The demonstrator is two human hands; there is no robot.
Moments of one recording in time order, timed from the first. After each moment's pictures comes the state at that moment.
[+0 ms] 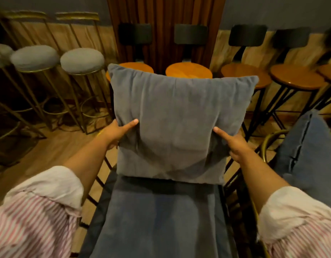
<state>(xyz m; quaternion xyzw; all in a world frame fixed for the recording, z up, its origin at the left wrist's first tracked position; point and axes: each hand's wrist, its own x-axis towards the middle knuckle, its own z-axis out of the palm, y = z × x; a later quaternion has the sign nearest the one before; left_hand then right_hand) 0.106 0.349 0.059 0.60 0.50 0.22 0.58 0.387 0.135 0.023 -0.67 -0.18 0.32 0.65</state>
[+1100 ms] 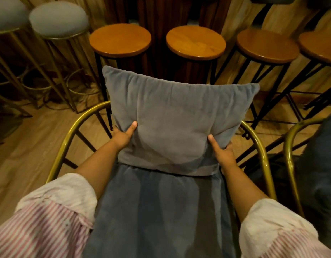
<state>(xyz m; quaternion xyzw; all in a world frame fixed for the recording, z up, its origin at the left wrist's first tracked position) 0.170 0.407 -0.101 0.56 0.62 0.15 0.53 0.412 0.196 -0.150 -0.77 -0.12 0.27 0.57</state>
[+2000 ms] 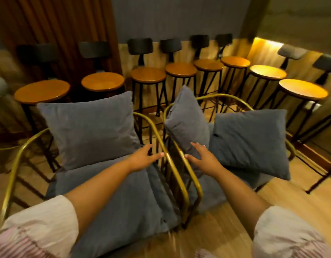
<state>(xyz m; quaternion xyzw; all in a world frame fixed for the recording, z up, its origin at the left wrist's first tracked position) 0.137 -0.019 0.079 0.86 0.22 -0.11 0.44 0.248 -0.219 0.050 -0.89 -0.25 0.18 0.34</state>
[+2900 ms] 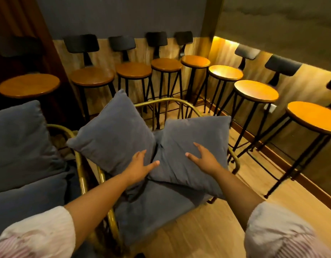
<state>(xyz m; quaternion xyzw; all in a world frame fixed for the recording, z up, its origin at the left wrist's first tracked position) 0.397 -0.289 0.037 0.87 0.19 -0.07 0.44 0.505 -0.505 0.046 -0.91 -0.15 0.16 0.36</state>
